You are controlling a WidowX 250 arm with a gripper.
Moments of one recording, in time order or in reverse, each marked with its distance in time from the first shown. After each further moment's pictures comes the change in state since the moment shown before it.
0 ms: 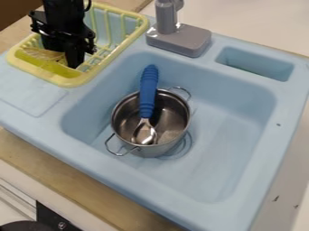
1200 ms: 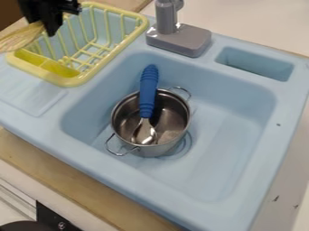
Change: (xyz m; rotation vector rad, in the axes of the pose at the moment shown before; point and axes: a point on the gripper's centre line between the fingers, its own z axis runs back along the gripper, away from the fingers) arm -0.018 0.004 0.071 0.014 -0.159 0.169
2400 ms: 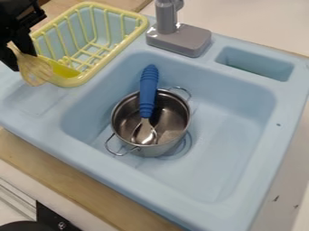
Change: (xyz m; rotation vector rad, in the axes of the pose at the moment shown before) arm -0.049 0.017 -0.012 -0.106 -0.016 1.051
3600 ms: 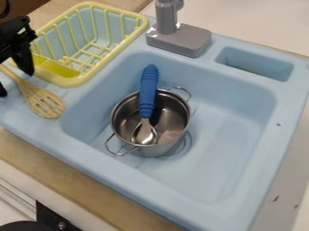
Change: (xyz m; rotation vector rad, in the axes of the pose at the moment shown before) arm -0.002 0.020 -0.015 0.089 -0.037 0.114
